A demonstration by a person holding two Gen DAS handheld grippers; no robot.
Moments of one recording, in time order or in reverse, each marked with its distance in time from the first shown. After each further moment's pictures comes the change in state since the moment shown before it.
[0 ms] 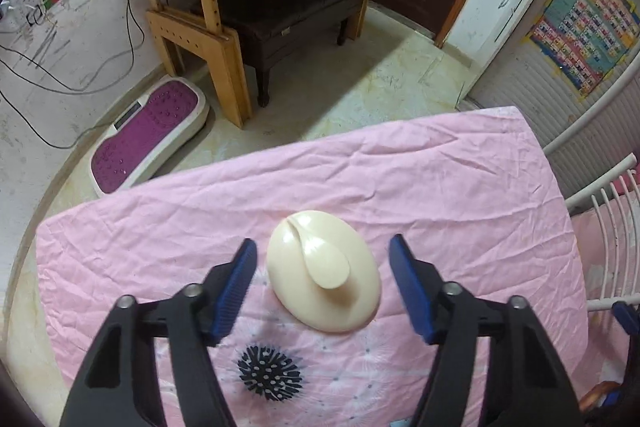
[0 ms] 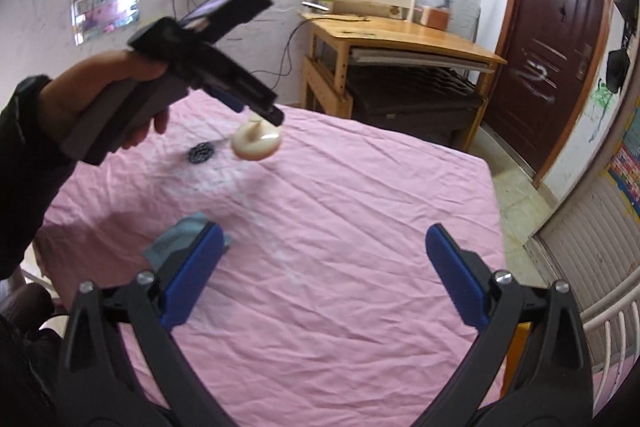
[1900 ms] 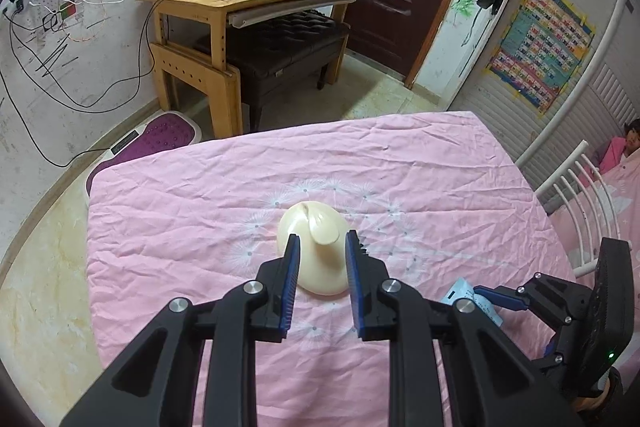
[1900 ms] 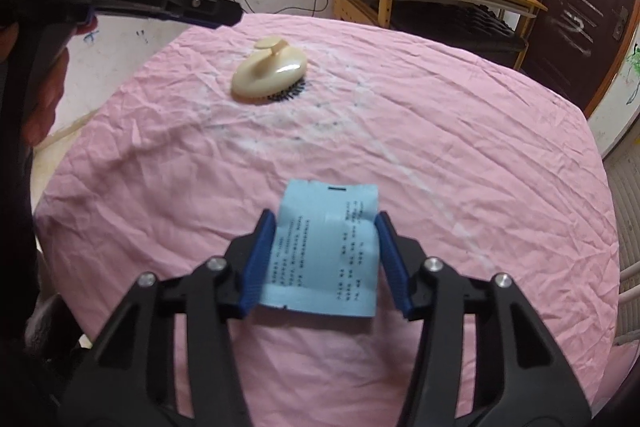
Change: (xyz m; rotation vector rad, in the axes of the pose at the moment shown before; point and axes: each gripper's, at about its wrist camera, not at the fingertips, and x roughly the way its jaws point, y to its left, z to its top) left arm -0.084 0.077 -0.094 0.037 -0.196 -0.110; right arm 0.073 0.094 -0.004 0.050 0.236 0.099
